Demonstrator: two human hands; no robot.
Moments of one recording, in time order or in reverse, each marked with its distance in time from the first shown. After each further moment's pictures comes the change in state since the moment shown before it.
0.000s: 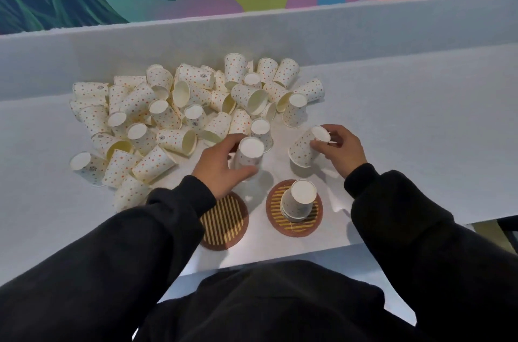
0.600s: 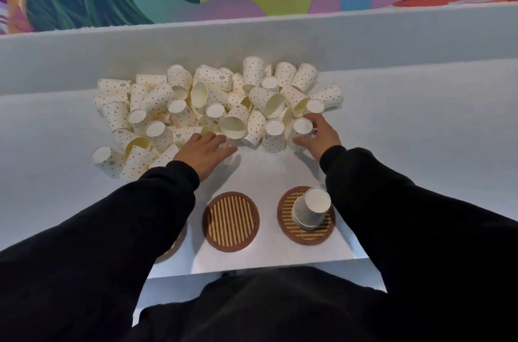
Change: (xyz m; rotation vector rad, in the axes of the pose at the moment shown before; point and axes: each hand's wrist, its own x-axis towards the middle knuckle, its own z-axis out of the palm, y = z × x) left_hand 0.036 -0.091 -0.043 1.212 -0.197 0.268; right_hand 0.064 -0.017 0.067 -0.344 -0.102 -0.080
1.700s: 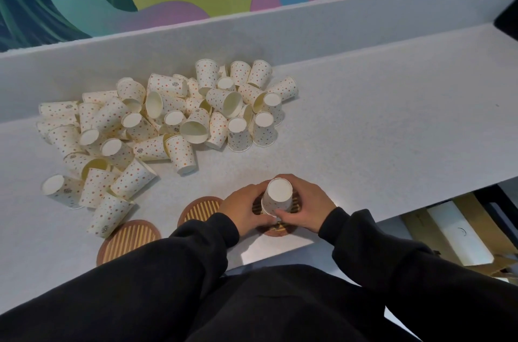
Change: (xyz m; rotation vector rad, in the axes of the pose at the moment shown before) left_hand -0.009 0.176 -0.028 -1.107 -0.178 -0.072; right_hand -0.154 0.078 -0.003 -0.056 -0.188 -0.301
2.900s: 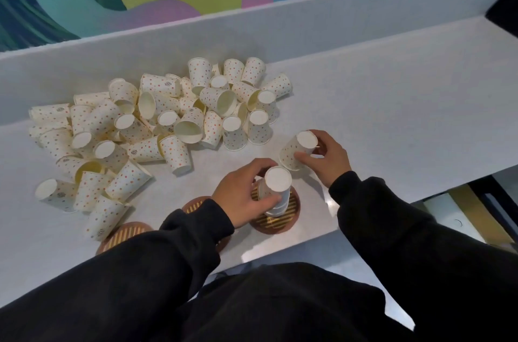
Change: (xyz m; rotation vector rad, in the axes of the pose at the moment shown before) left_hand -0.009 0.045 -0.044 -0.082 0.146 0.218; right_hand 0.036 0.009 -0.057 0.339 0.421 0.304
